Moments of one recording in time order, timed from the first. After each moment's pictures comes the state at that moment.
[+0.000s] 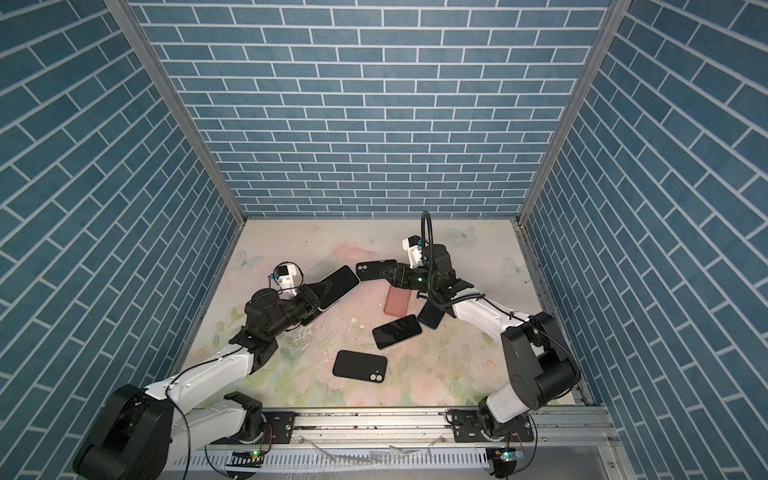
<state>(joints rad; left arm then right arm) -0.38 1.11 0.37 0.57 0.30 -1.08 0.54 1.52 0.89 0.19 -0.54 0.66</state>
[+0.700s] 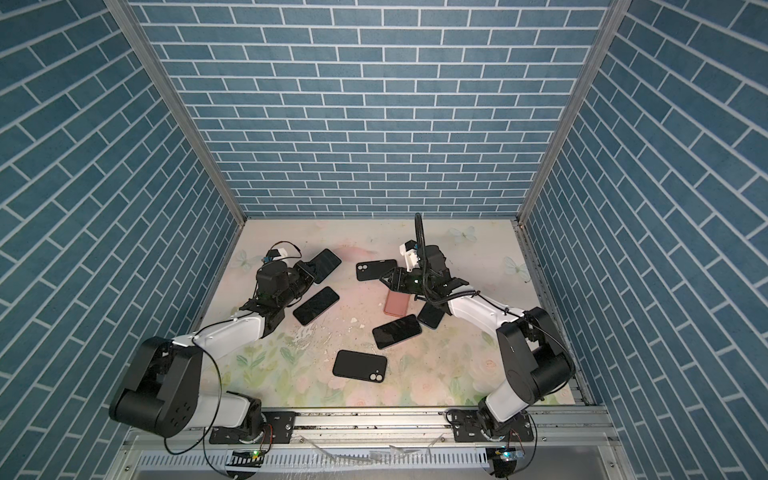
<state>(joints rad) -0.26 1.42 0.64 0.44 0.08 -1.06 0.56 1.58 0.94 0.06 -0.52 0.65</state>
